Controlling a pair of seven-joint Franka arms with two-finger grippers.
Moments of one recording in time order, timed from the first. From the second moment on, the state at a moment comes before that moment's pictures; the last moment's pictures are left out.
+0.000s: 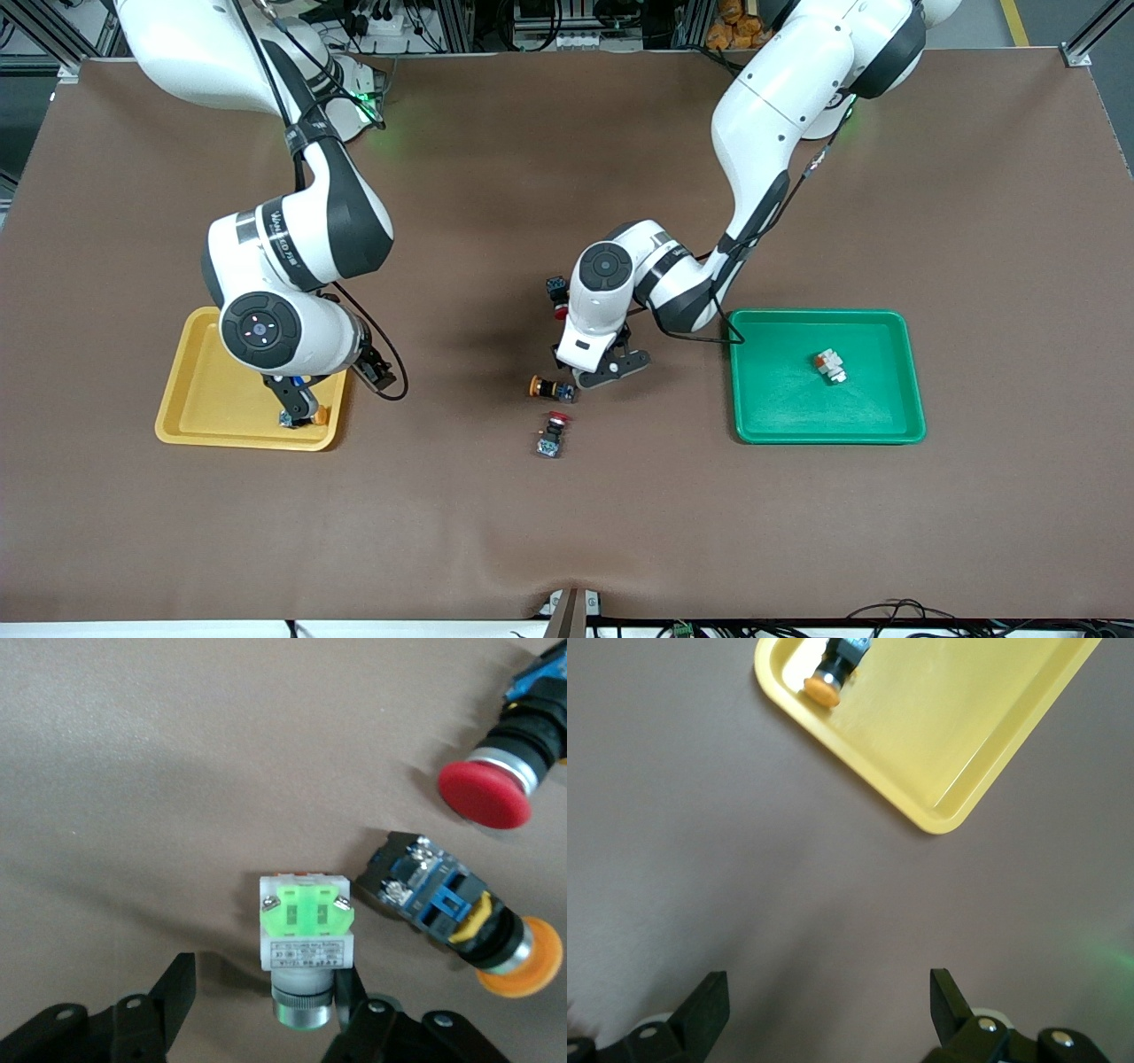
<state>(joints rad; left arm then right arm) -0.54 0.90 -0.24 -1.41 0.27 2.38 -1.26 0.36 0.59 0.00 -1.29 0.03 1.61 1.31</state>
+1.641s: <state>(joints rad) -0.16 0.54 -0.24 -1.69 0.29 2.13 -0.92 0.62 0.87 0.00 -1.35 0.08 2.35 2.01</state>
